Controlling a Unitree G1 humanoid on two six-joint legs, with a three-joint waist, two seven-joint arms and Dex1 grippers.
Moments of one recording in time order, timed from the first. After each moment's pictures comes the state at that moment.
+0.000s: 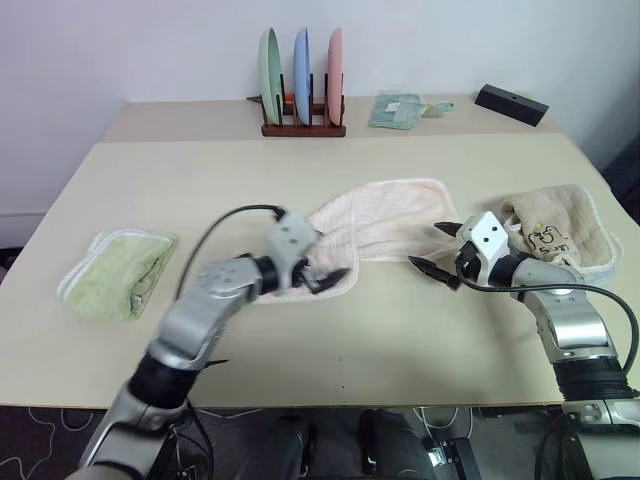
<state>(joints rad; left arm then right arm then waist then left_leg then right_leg) -0.49 0.37 -0.36 -0.27 -0.24 0.68 -0.63 -0.34 -0.64 -0.06 0.15 0.18 0.15 0.83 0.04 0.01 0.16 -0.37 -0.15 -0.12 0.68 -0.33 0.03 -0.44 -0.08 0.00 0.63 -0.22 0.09</state>
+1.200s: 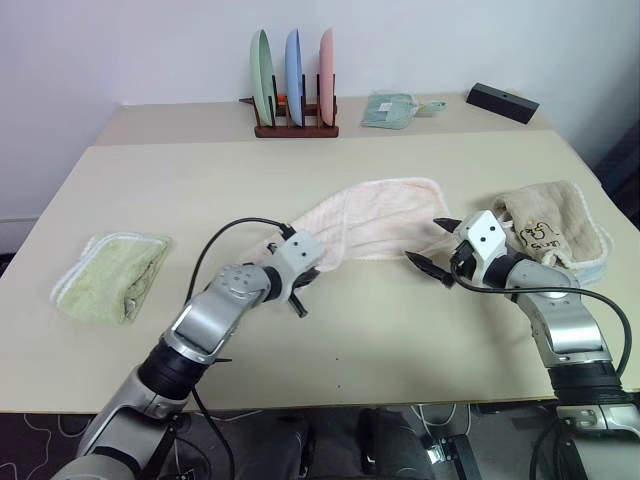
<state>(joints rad) -0.48 0.46 -0.35 -0.21 -0.12 0.82 -0.53 -0.32 -0.62 -0.06 0.10 0.18 0.15 0.77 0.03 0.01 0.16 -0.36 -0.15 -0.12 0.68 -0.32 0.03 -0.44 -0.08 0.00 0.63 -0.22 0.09</state>
